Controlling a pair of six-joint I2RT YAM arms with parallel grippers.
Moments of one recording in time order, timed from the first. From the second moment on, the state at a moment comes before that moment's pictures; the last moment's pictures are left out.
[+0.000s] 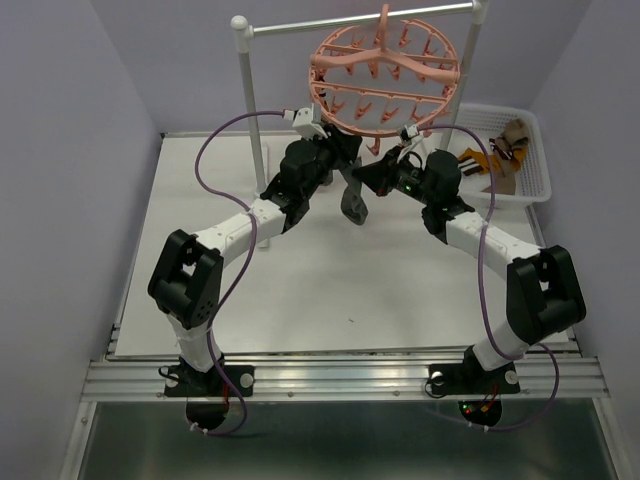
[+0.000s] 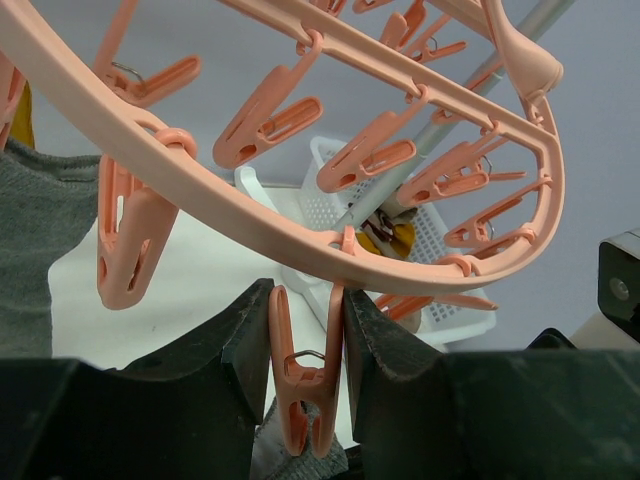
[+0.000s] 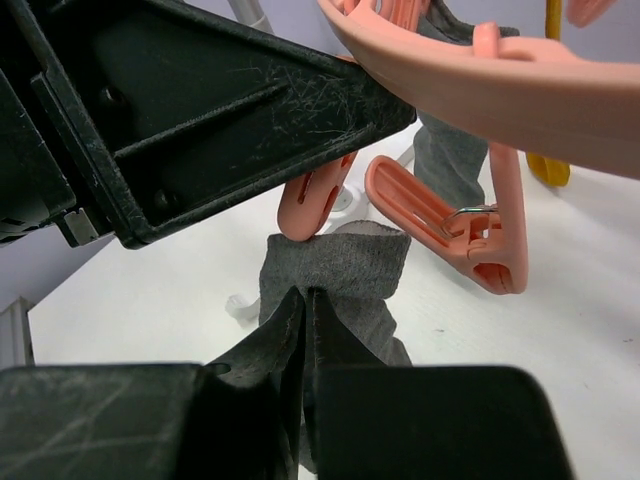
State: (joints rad) left arm -0.62 1.76 1.32 0.52 -0.10 -0.62; right arm 0.36 1.57 1.04 0.56 -0.57 0.37
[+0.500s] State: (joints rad) left arm -0.62 1.76 1.32 0.53 -0.11 -0.62; right arm 0.36 1.57 1.04 0.57 -0.59 0.39
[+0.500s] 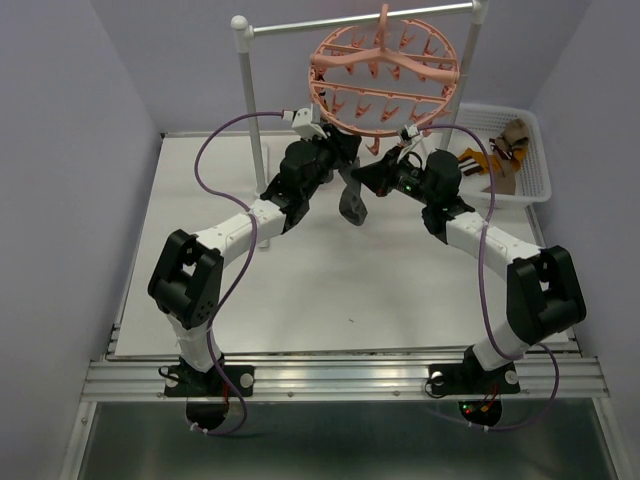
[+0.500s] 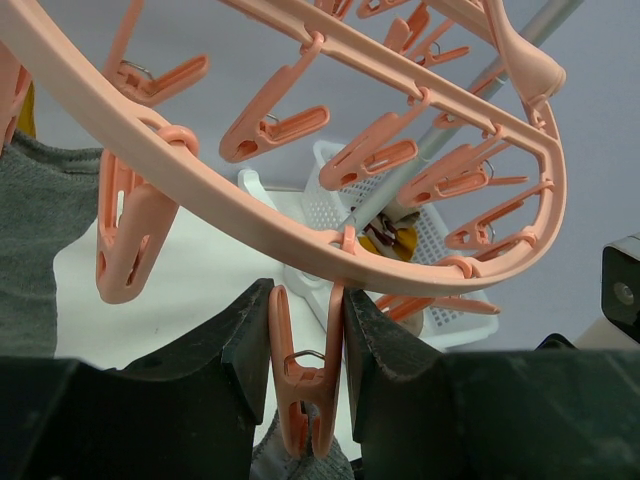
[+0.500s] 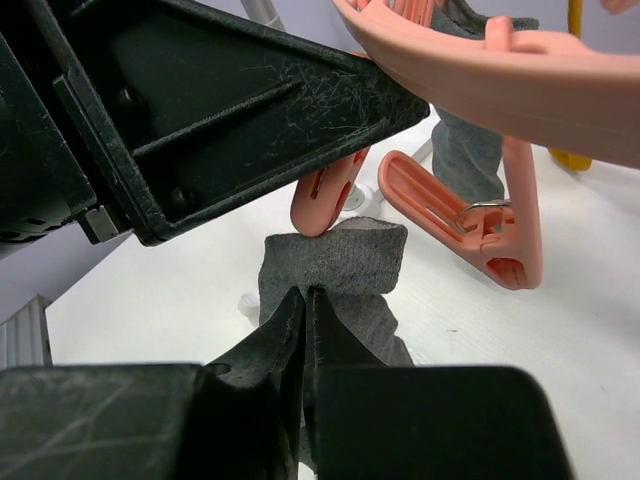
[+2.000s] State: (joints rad) left arm -0.62 1.75 1.28 0.58 -0.10 -0.64; right arm 0.36 1.60 1.04 0.61 -0.53 0.42
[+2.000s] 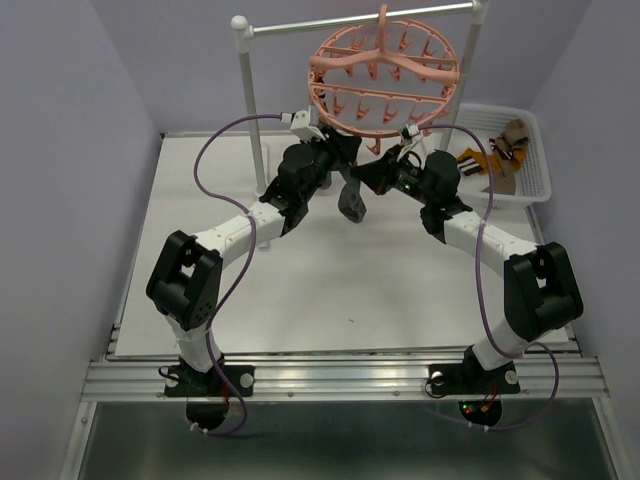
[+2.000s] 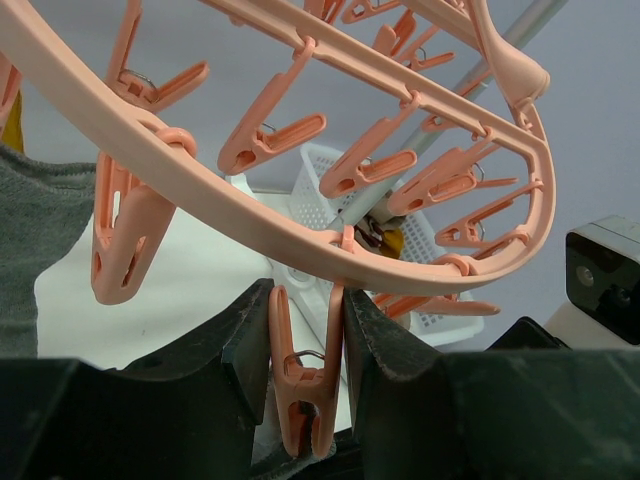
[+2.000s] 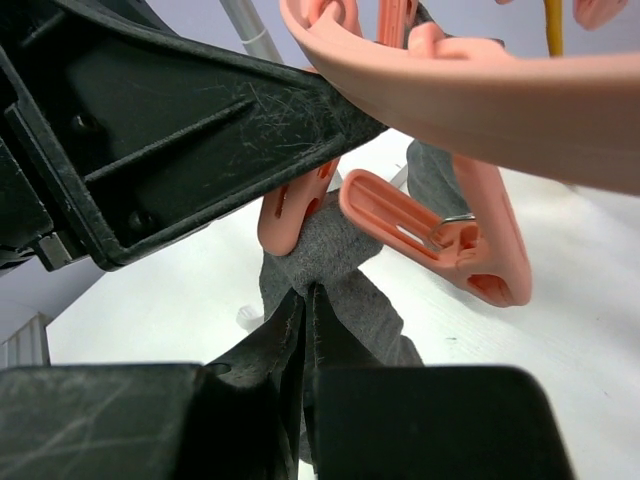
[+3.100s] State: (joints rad) left arm -0.62 1.75 1.28 0.59 -0.10 -0.65; right arm 0.36 1.62 1.05 0.68 -0.57 0.56
